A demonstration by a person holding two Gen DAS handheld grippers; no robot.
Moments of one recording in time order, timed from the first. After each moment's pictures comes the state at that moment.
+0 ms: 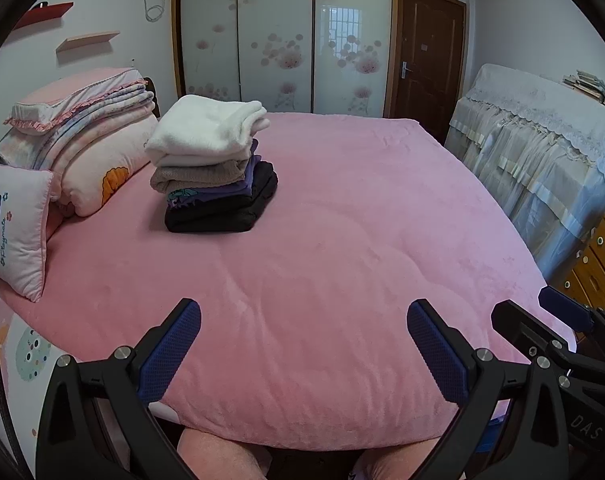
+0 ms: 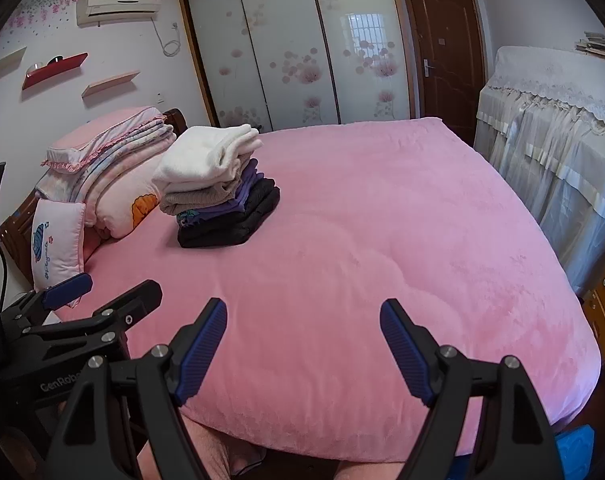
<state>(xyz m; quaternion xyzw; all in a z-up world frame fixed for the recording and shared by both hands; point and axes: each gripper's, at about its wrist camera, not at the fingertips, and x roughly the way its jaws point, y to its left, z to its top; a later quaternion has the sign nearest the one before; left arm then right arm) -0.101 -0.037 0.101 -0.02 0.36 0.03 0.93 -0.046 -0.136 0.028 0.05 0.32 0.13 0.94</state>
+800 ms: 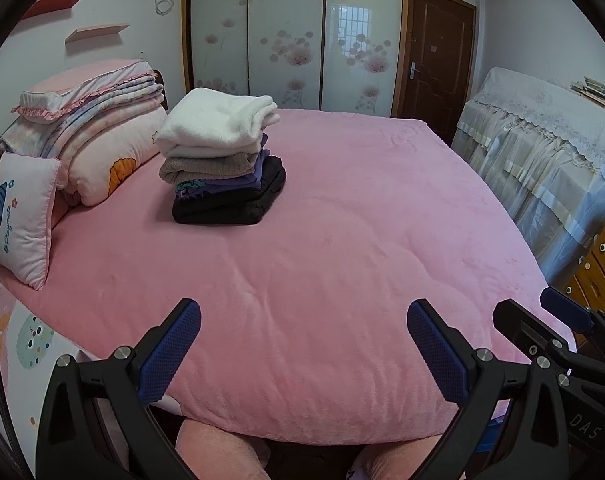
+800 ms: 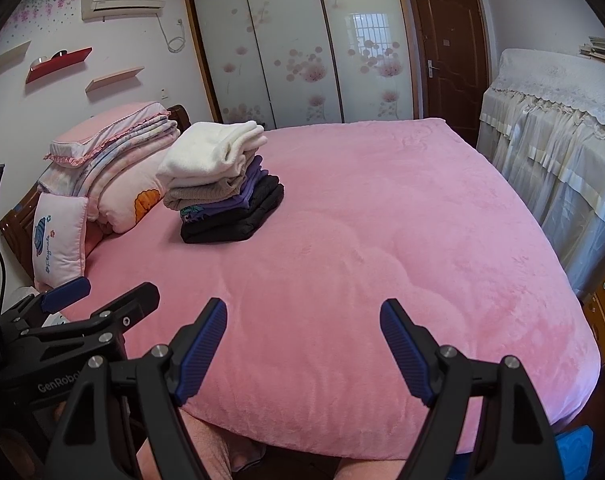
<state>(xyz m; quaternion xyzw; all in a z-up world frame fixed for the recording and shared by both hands) -0.110 -0.031 0.097 -0.03 0.36 0.05 0.93 -0.052 -0.130 0.026 0.04 0.32 0.13 0.94</state>
